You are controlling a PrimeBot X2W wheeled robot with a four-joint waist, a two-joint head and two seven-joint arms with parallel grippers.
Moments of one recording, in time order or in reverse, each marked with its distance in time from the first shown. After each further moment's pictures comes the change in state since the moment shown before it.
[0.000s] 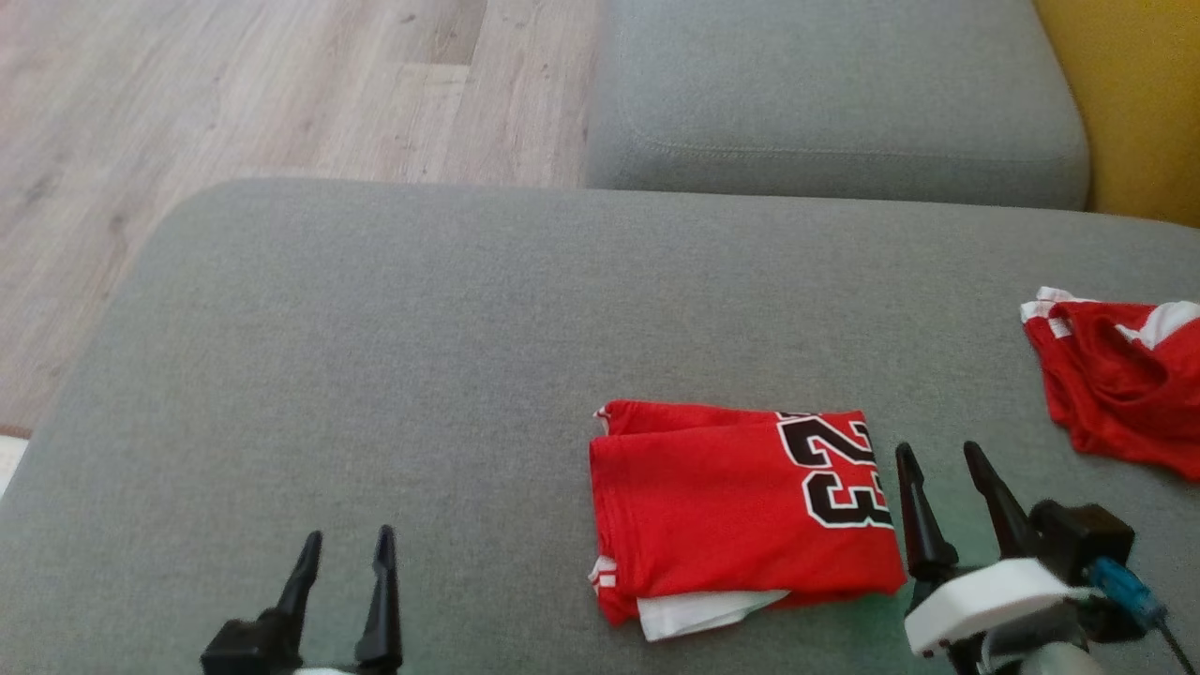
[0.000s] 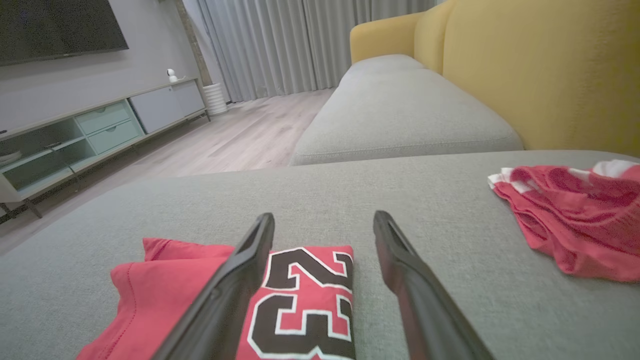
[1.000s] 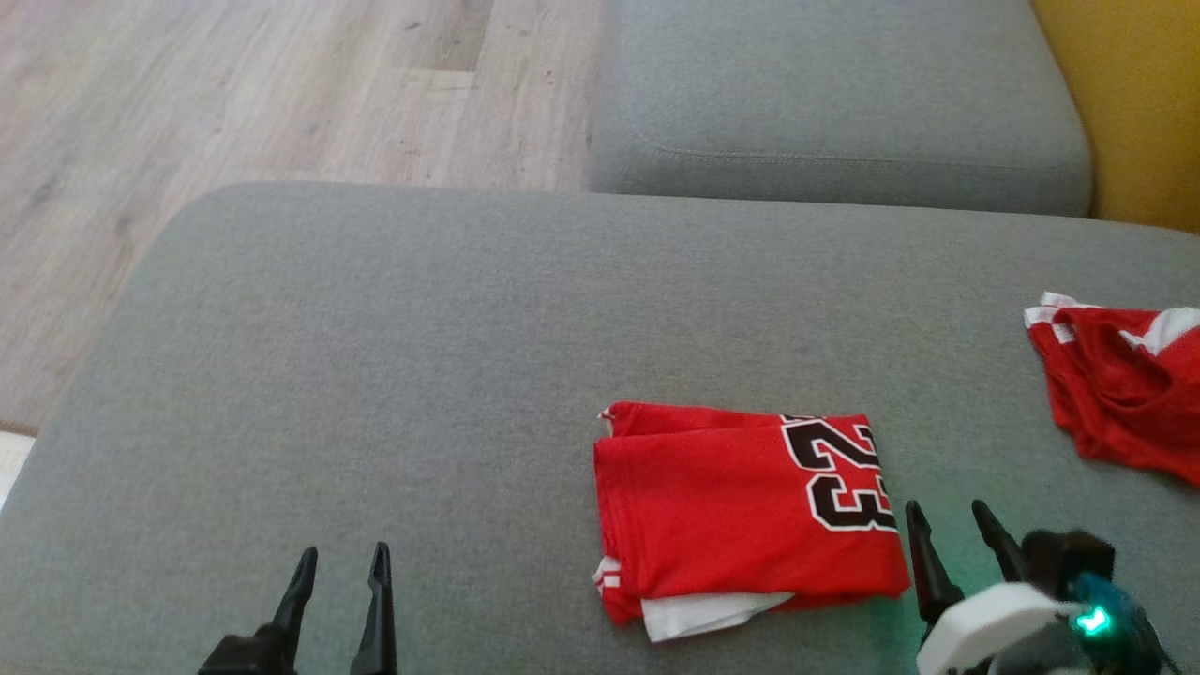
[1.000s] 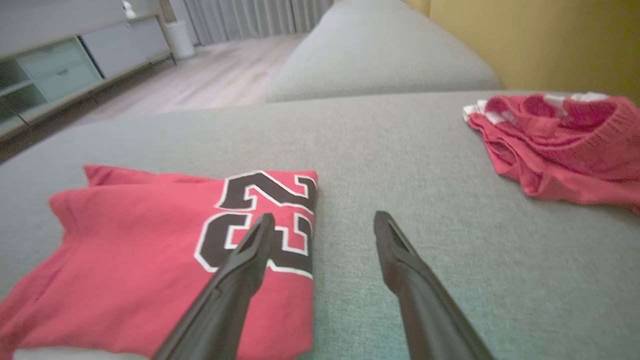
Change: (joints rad) left arm 0.039 0.000 0.034 0.009 0.019 -0.015 0.000; right arm 0.026 0.002 -0.050 0.110 -0.068 0.000 0.048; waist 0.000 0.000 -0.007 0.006
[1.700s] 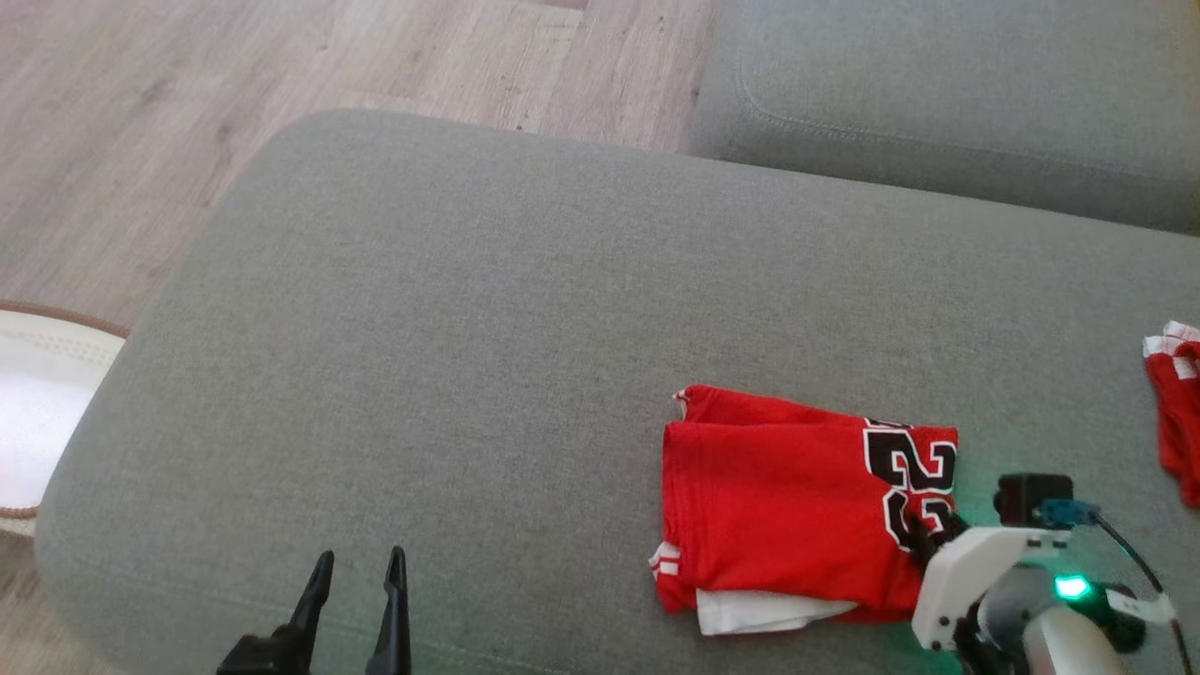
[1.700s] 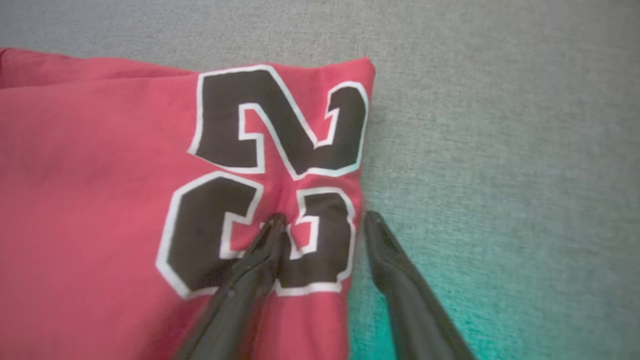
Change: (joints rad) left arm -0.010 -0.020 -0.018 0.026 0.008 -0.009 0.003; right arm -0.185 -0.003 -0.060 0.226 -0.031 0.000 0.329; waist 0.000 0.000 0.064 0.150
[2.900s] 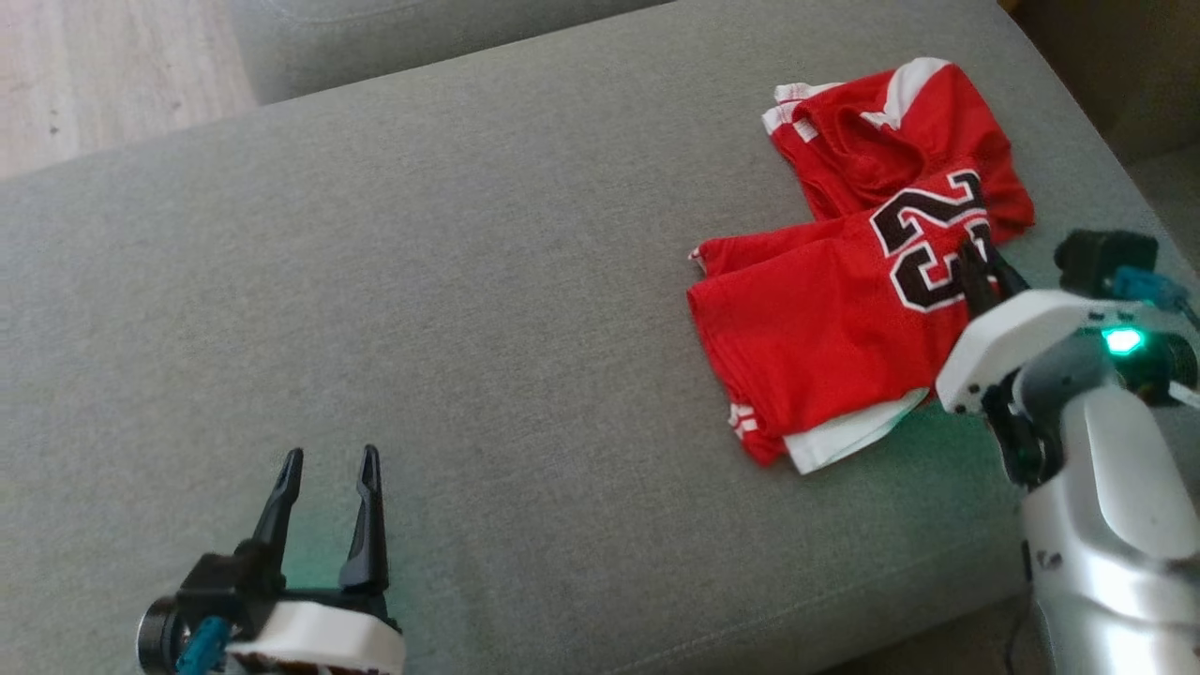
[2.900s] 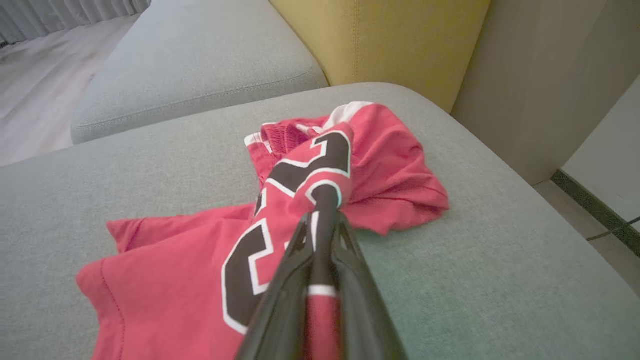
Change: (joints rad) left arm -0.110 0.025 0.048 -0.066 0.026 -0.001 0.000; right arm -0.318 -0.022 -0.017 -0.123 -0.017 0.000 -0.034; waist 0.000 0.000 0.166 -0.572
